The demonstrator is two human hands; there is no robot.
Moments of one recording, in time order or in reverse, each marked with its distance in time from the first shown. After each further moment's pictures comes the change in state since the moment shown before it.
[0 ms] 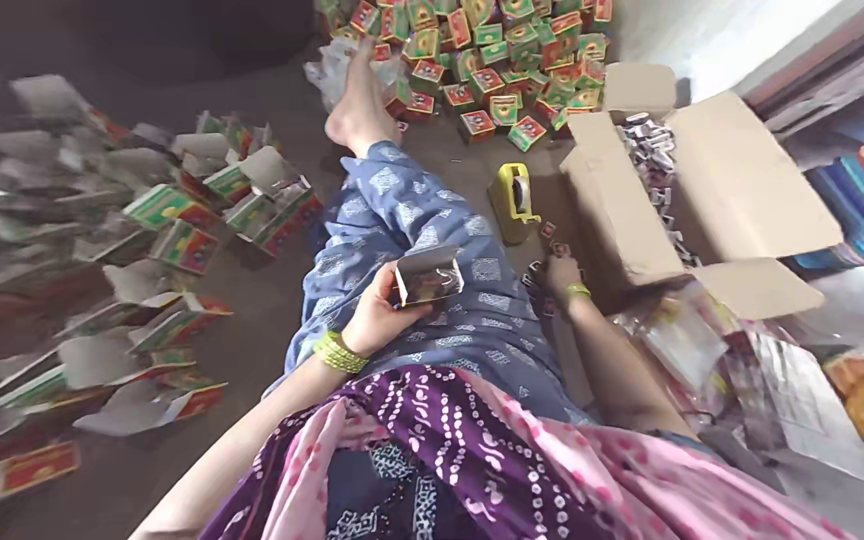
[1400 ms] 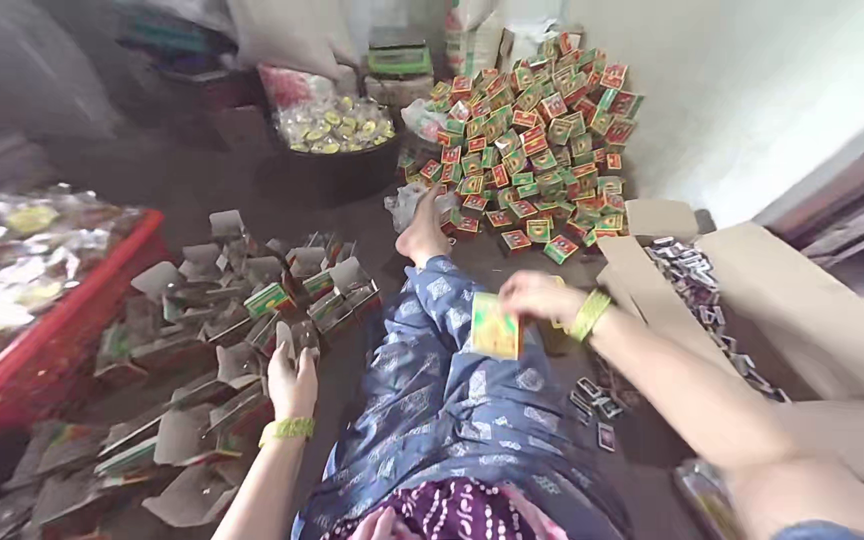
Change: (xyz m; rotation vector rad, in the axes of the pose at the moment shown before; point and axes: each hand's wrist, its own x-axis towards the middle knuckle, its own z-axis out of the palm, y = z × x) left_hand -0.036 -0.026 -0.196 0.679 0.952 -0.375; right_hand -0.054 -0.210 -0.184 0.573 -0.249 -0.565
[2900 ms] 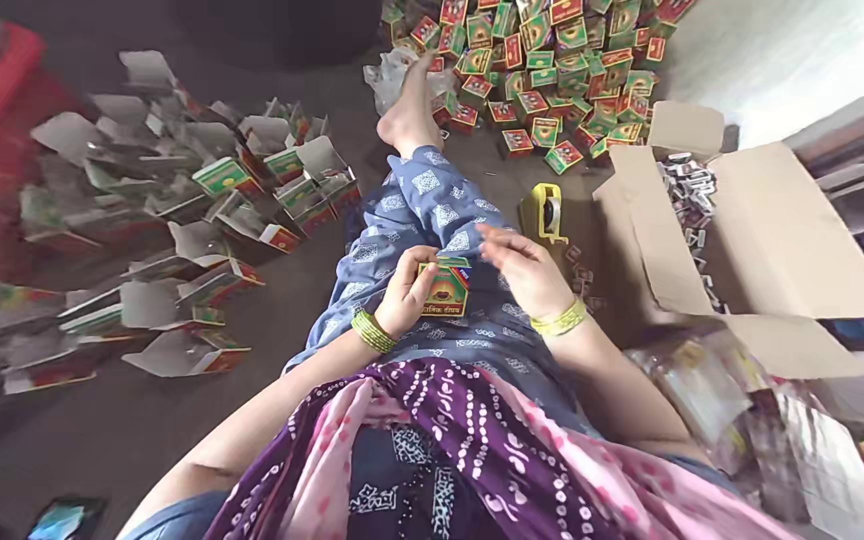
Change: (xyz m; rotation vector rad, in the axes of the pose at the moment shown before) left_hand -0.142 0.105 0.093 -0.656 -0.735 0.354; right_hand -0.073 0.053 0.098 0.649 0.155 -0.246
